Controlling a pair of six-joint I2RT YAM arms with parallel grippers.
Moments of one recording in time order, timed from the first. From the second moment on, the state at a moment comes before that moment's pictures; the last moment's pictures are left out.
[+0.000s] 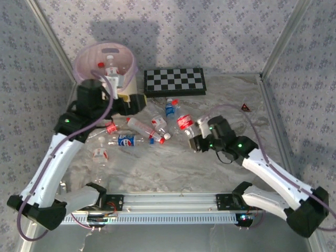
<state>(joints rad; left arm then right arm) -0.47 1.10 1.35 -0.66 0.28 -0.45 0.63 0.95 0.80 -0.56 -0.12 0.19</state>
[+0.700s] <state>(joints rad) -0.84 1.50 1.23 -0.13 0.21 -0.69 0.58 0.90 0.71 -0.19 -0.26 0.36</state>
